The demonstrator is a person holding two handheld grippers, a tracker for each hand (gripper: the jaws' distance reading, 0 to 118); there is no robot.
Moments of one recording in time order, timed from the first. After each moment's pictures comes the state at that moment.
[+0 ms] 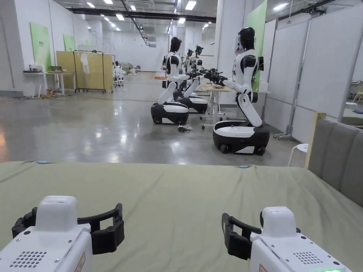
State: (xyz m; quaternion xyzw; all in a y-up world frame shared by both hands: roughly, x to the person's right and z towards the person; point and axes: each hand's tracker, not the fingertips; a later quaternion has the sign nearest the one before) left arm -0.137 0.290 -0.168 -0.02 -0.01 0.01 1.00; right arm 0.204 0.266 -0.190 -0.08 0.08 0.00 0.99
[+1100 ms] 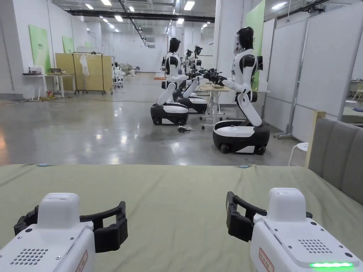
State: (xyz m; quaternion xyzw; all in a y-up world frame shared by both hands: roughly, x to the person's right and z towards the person) left arm -0.130 0.302 -0.167 -0.02 -0.02 0.01 1.00; right arm 0.188 0.307 -0.168 -0.03 0.03 -0.01 1.00
